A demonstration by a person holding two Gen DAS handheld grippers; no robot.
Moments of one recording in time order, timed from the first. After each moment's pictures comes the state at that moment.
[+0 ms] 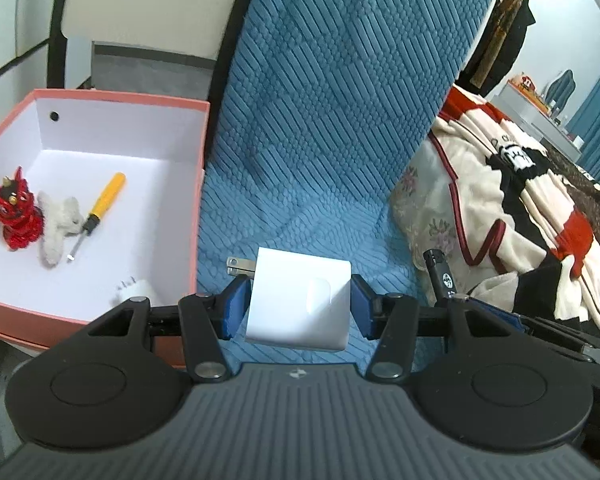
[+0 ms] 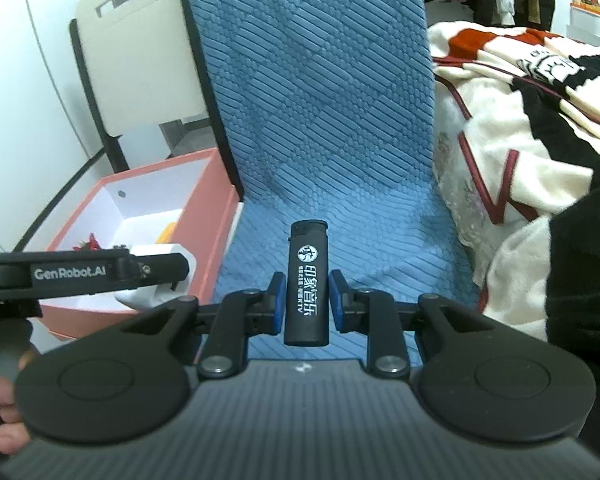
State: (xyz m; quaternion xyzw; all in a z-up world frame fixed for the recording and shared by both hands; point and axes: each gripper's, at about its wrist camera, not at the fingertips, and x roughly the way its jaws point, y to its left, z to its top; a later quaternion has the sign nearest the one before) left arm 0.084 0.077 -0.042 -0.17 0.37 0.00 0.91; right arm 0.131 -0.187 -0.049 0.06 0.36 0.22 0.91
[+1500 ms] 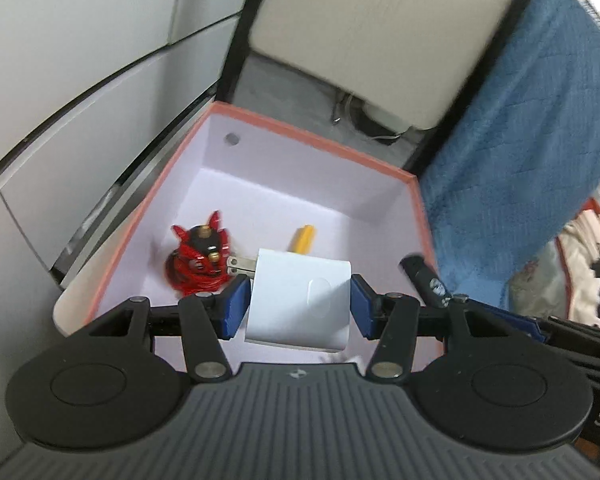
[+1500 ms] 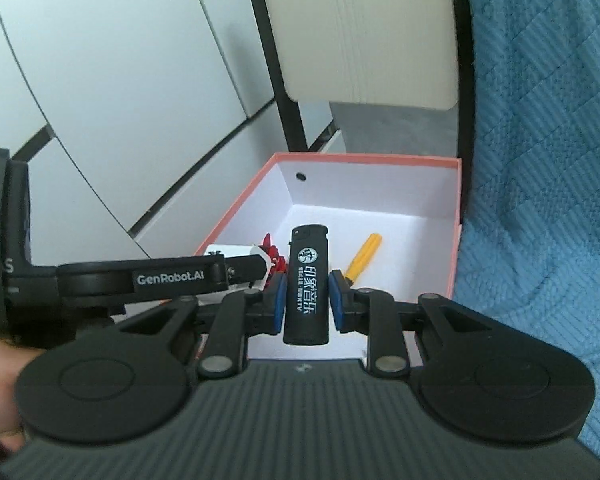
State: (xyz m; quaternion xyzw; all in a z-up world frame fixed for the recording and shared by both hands) left arm 0.083 0.312 -0.048 -0.24 0.37 0.13 0.89; right arm 0.164 0.048 -0.005 0.01 0.40 0.40 0.83
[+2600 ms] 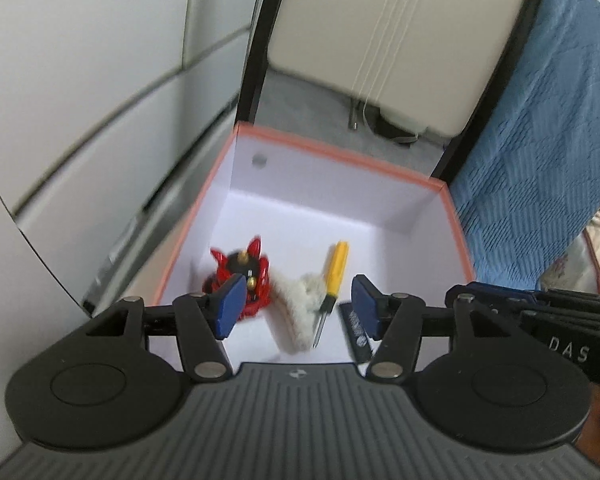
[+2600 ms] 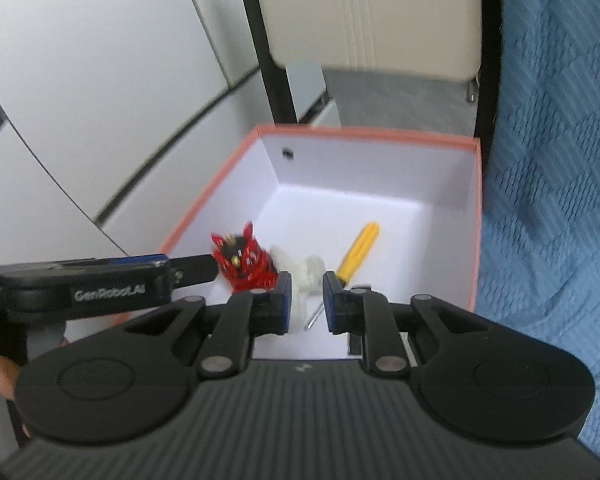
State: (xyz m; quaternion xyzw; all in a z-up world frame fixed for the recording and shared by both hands) left arm 0.079 0.322 -0.039 -0.18 0.35 0.15 0.90; right arm 0.194 0.072 -0.027 0.00 0.41 0.39 0.82
